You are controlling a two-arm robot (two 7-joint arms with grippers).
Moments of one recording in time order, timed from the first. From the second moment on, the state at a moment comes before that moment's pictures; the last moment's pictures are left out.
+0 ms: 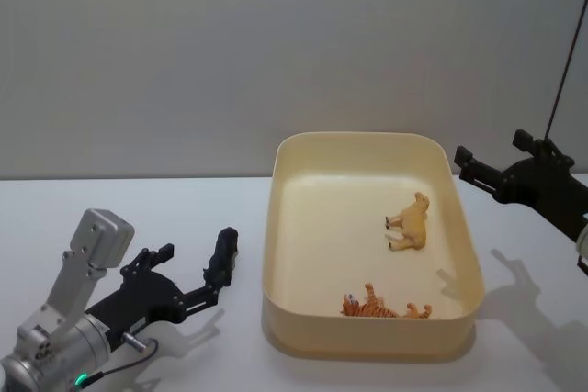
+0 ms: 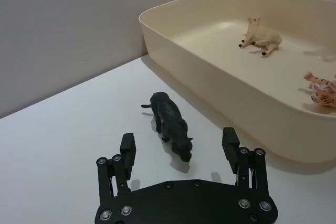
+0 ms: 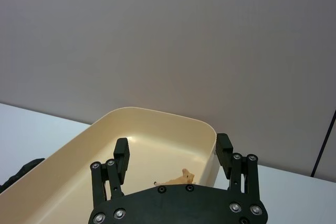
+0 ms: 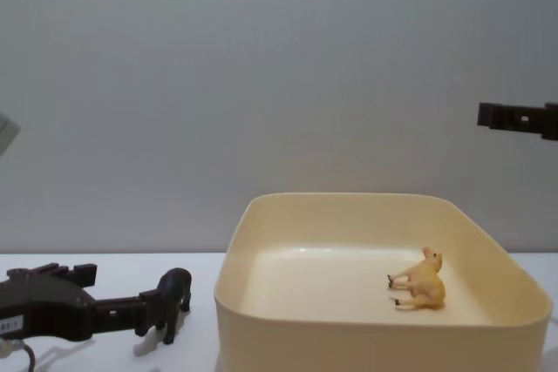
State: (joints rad) left arm -0.13 0.60 0.33 -1.54 -0.48 0.07 -0.32; right arm 0.18 0.34 -0.13 -1.71 0.41 0.27 0.25
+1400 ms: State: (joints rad) left arm -0.32 0.53 0.33 -1.25 -0.44 0.07 -0.63; right arm 0.18 0.34 -0.13 -1.71 0.41 0.27 0.25
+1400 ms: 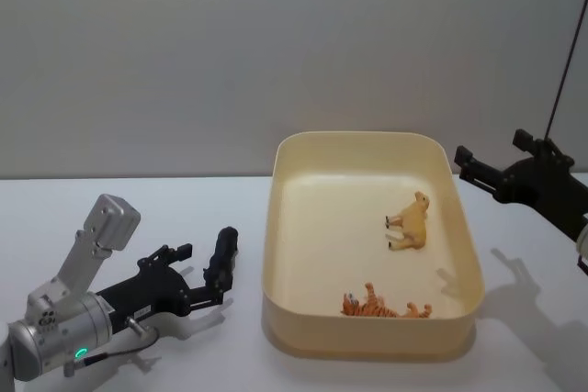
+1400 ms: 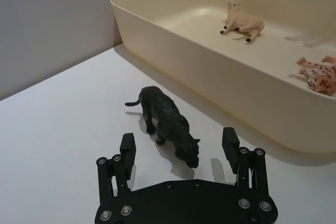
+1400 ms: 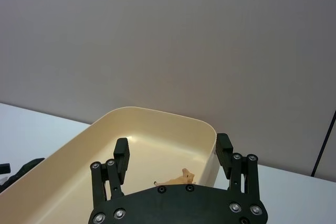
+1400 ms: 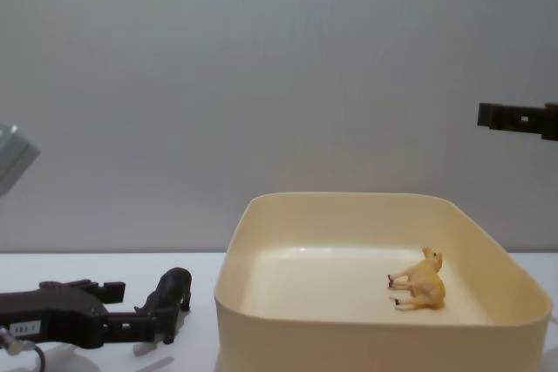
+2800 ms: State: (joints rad) left arm -0.32 0.53 0.33 -1.25 -0.44 0.10 -0.64; right arm 0.18 0.34 -0.13 -1.71 0.41 0.27 0.25
